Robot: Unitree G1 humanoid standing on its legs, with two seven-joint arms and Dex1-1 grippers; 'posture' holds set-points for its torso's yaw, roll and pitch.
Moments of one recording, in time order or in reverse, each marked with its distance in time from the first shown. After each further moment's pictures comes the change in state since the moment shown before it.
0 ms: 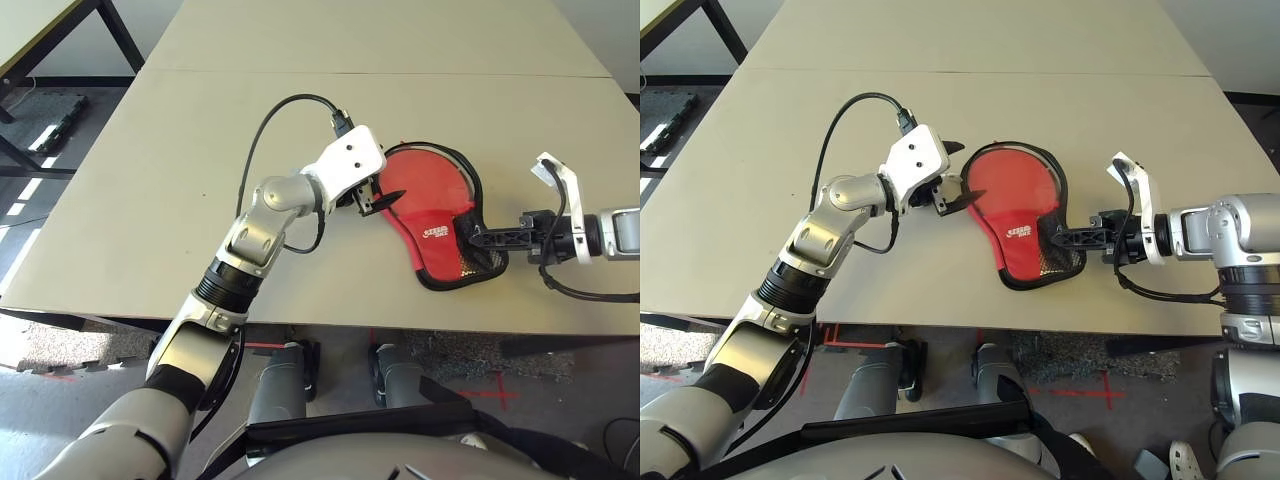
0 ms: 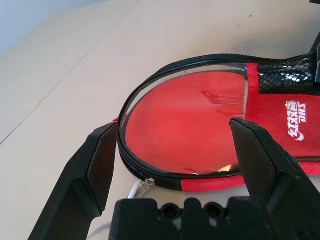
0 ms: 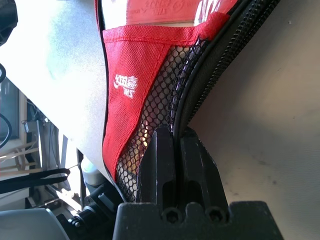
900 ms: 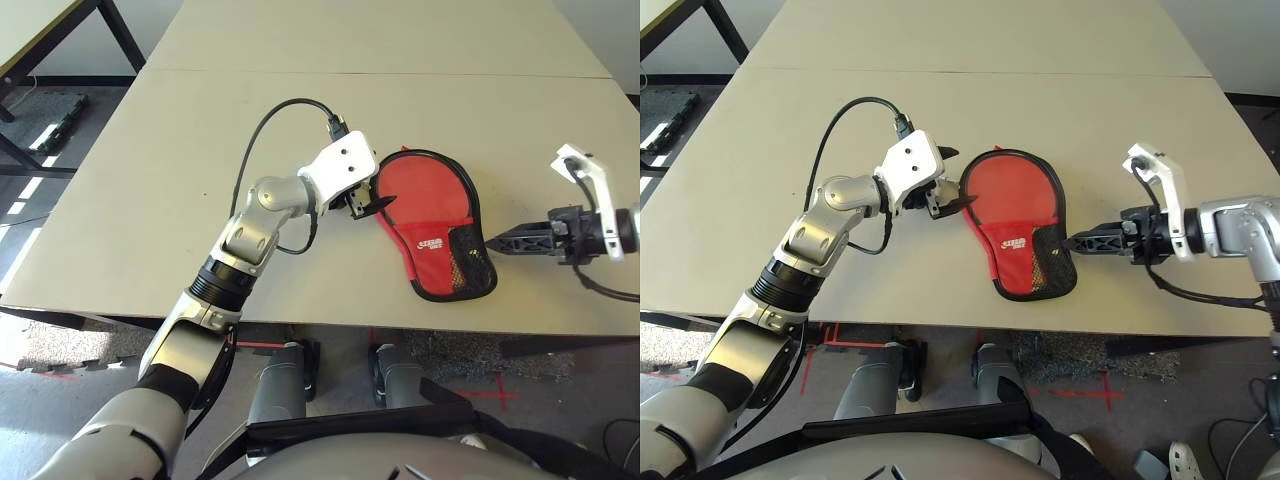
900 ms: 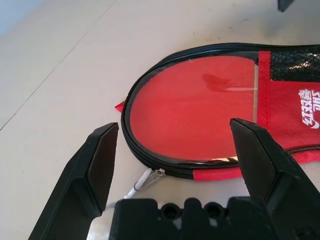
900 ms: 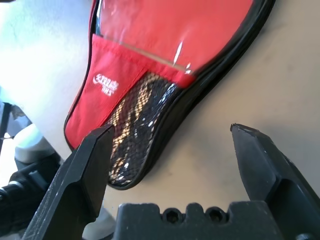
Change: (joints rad) left arm -0.006 0.057 -0.011 -0.015 0.002 0.009 -0.052; right arm -0.063 -0.247 0.203 0.108 -0.119 -0.561 0.262
